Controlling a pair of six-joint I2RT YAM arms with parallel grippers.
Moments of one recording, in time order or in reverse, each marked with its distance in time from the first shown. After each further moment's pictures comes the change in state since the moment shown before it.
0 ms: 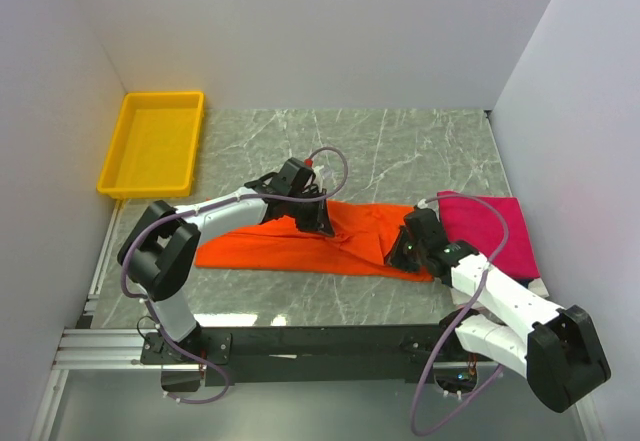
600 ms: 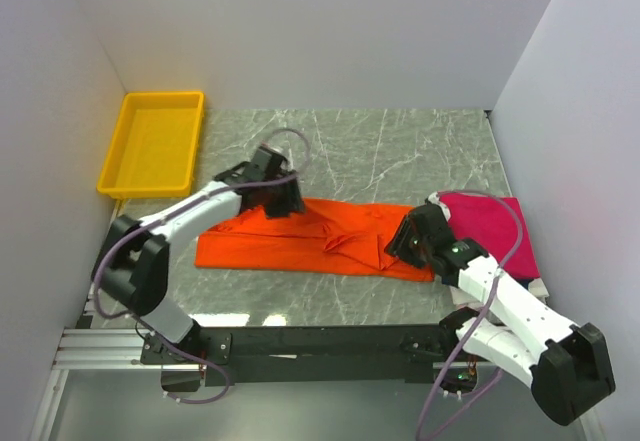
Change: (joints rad) left arm 0.104 -0.120 -0.003 -0.172 -0.279 -0.073; right arm 0.004 -0.087 0.053 -0.113 0.119 0.035
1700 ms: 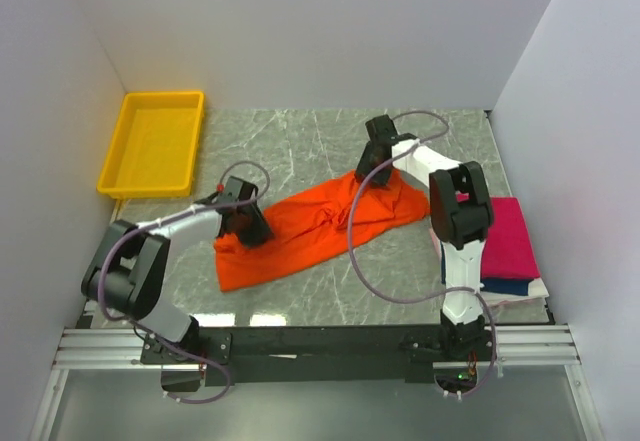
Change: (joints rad) left arm 0.194 -0.054 -0.337 0.117 -0.059 -0.247; right arm -0.143 1.184 1.027 -0.026 -0.024 -0.145
